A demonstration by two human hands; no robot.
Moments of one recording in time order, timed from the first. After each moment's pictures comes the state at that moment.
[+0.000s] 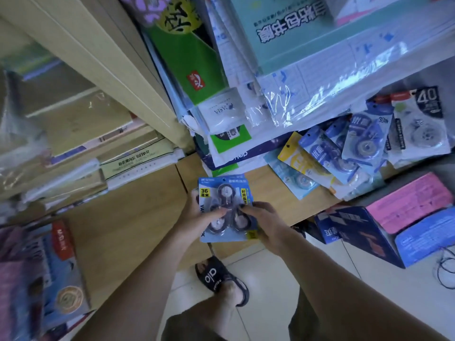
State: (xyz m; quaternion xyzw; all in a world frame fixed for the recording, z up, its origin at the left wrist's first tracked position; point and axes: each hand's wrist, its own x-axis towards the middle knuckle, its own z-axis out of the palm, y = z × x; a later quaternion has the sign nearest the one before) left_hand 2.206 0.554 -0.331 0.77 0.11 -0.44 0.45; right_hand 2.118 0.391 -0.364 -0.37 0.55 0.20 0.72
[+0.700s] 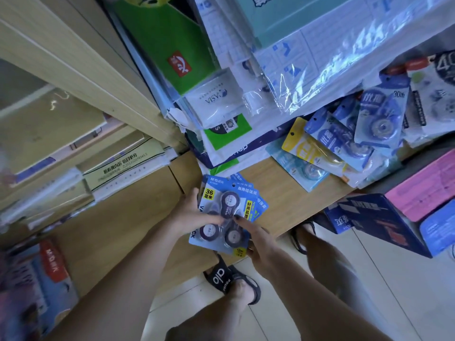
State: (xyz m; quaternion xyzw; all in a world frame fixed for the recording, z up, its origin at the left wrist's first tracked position) left_hand 2.254 0.566 -0.375 0.81 0.00 -0.56 0.19; right_hand 2.097 0.446 -0.399 -0.26 0.61 0.18 0.72
